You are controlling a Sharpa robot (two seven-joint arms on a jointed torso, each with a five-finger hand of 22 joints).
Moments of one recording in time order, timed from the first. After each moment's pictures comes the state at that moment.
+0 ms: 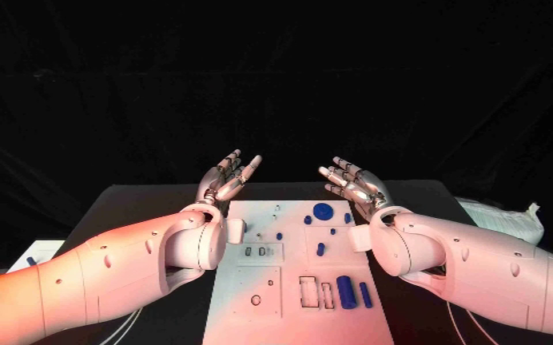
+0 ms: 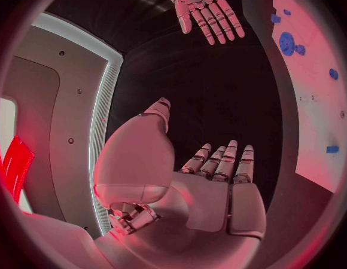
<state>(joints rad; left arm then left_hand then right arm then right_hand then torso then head) 1.09 -0.67 -0.02 1.43 0.00 -0.61 0.50 1.18 -0.13 0.11 0.29 0.15 0.17 0.13 0.02 0.02 0.14 0.21 0.02 0.02 0.25 0.21 0.03 0.04 0.15 0.12 0.29 0.02 0.03 1.05 -0.77 0.00 1.49 -0.13 -0.51 0.40 1.17 0.12 -0.02 -0.02 0.31 0.21 0.14 0.02 0.03 0.28 0.23 0.03 0.03 0.27 0.22 0.03 0.03 0.08 0.31 0.29 0.05 0.05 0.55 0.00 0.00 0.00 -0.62</state>
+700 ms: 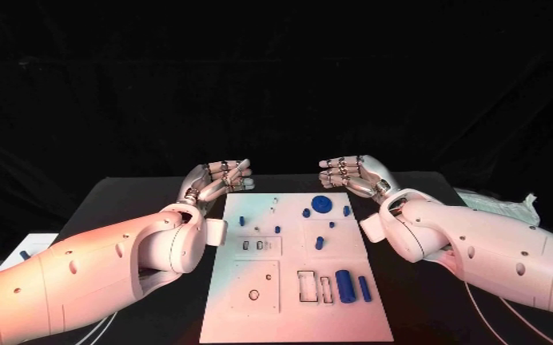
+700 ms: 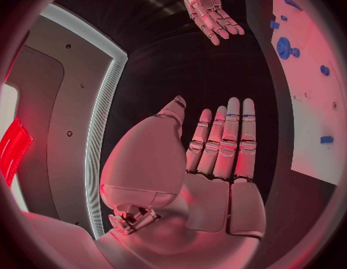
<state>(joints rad) 1.09 -0.78 -0.02 1.50 0.00 -0.50 0.52 1.35 -0.04 0.11 0.22 0.13 0.91 0.22 0.19 0.09 0.99 0.17 0.19 0.08 1.07 0.13 0.25 0.14 0.17 0.85 0.24 0.37 0.18 1.08 -0.81 0.01 1.43 -0.56 -0.47 0.33 1.30 0.11 0.11 -0.19 0.31 0.85 0.21 0.09 0.06 0.97 0.18 0.11 0.06 0.99 0.15 0.12 0.06 0.17 0.77 0.27 0.24 0.11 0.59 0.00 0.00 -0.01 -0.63</state>
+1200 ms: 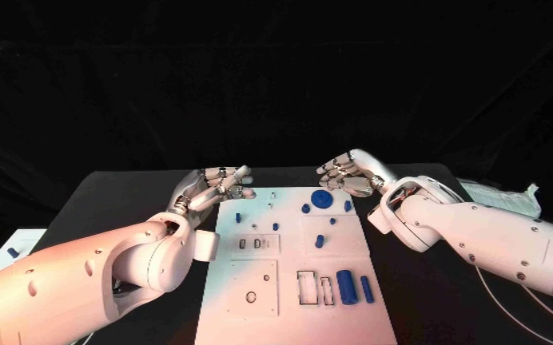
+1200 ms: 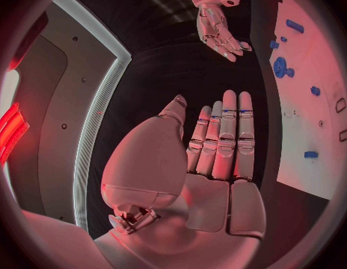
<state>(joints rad) 1.10 -0.89 -0.02 1.68 -0.02 -0.43 0.52 1.37 -0.03 0.07 0.21 0.13 0.97 0.20 0.17 0.07 1.07 0.15 0.15 0.07 1.18 0.09 0.24 0.19 0.17 0.94 0.20 0.40 0.18 1.14 -0.82 0.03 1.43 -1.12 -0.46 0.15 1.27 0.04 0.25 -0.27 0.24 1.03 0.19 0.08 0.07 1.17 0.12 0.07 0.06 1.29 0.06 0.16 0.10 0.17 0.98 0.18 0.40 0.17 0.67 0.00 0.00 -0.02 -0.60</state>
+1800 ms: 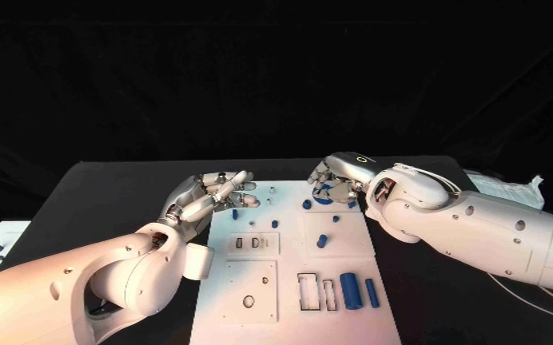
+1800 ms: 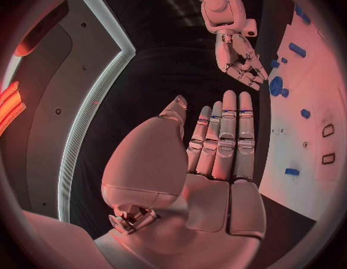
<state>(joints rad) 1.12 -0.95 -0.01 1.80 0.00 -0.39 0.51 1.37 -0.02 0.07 0.20 0.13 0.97 0.20 0.17 0.07 1.07 0.15 0.14 0.07 1.18 0.09 0.23 0.20 0.17 0.94 0.20 0.39 0.18 1.20 -0.80 0.04 1.47 -1.61 -0.31 -0.07 1.25 -0.03 0.30 -0.21 0.21 1.07 0.15 0.07 0.07 1.22 0.08 0.06 0.06 1.46 0.00 1.05 0.78 0.15 1.19 0.09 1.04 0.69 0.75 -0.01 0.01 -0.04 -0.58</state>
